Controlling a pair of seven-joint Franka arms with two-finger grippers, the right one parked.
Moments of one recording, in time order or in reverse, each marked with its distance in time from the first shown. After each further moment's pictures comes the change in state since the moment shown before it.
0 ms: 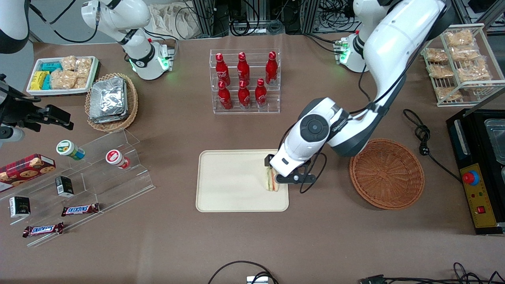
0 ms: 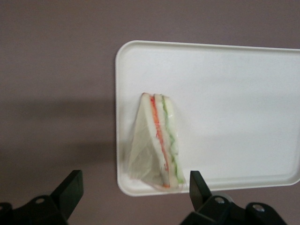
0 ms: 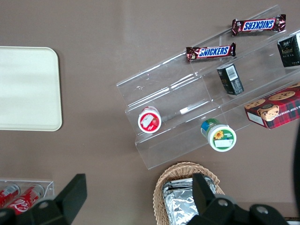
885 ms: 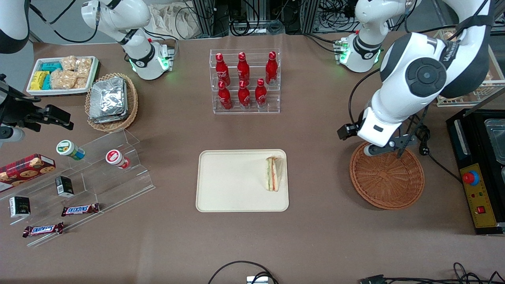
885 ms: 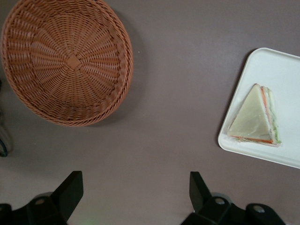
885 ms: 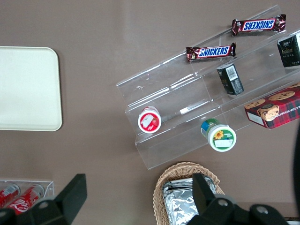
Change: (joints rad) arm 0.422 -0.468 -0.102 -0.220 -0.207 -0.326 0.112
